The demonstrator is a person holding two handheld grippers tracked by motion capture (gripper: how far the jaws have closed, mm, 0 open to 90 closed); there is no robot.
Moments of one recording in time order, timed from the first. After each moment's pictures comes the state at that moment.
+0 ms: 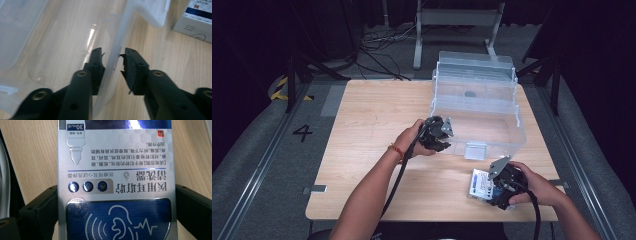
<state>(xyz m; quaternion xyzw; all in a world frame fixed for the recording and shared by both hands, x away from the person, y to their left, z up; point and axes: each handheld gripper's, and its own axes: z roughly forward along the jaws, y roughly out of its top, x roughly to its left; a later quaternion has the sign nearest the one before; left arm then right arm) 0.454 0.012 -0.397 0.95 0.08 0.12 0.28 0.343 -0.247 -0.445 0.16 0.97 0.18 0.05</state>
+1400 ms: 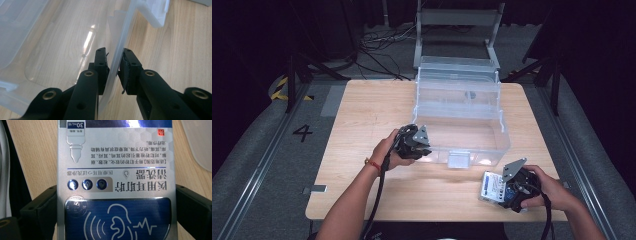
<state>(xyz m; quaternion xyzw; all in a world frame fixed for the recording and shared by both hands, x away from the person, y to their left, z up) 0.417 0.080 -0.399 0.94 0.10 0.11 0.30 0.336 -0.285 -0.446 0.16 0.97 0.18 0.04</state>
